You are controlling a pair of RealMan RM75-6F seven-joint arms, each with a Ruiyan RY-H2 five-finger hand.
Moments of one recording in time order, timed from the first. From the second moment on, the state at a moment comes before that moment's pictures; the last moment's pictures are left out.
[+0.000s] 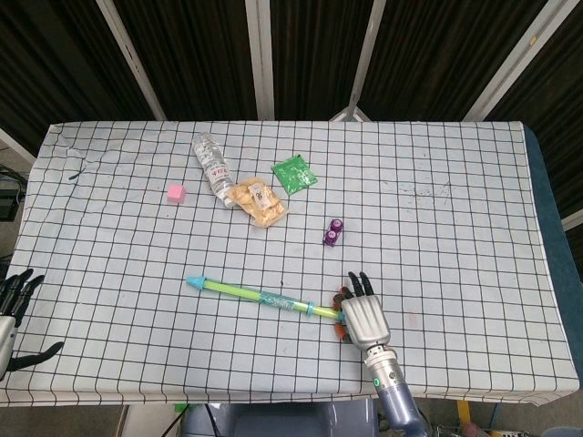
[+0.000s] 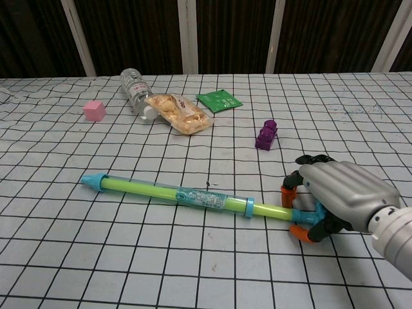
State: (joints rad) left arm 0.00 -1.04 0.03 -1.71 1.56 1.53 0.03; right arm 0.34 -1.79 0.12 -1.66 -1.21 1.22 -0.80
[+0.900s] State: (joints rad) left arm -0.02 -1.03 0.02 -1.73 1.58 1.51 0.05; right arm 0.38 -1.69 0.12 -1.74 -1.23 1.22 -0.75
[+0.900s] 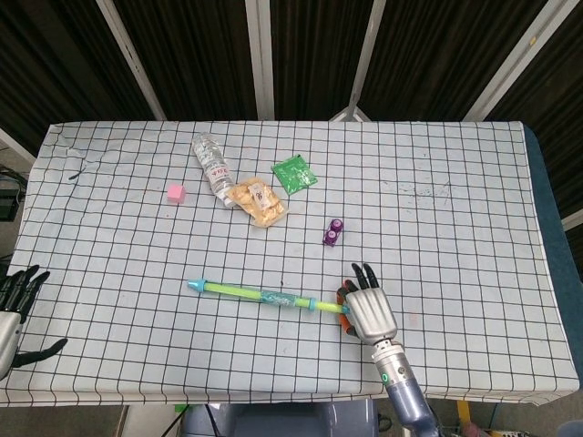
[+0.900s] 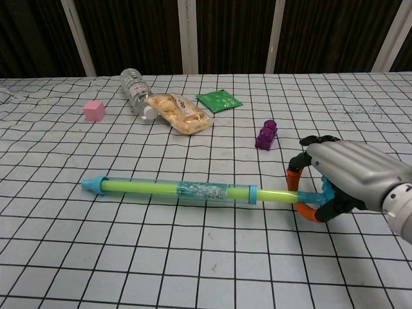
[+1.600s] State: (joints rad) left arm -0.35 -1.09 -0.16 -1.89 1.29 1.15 0.52; right arm 0.40 -1.64 0.11 -1.79 -1.22 1.23 -0.72
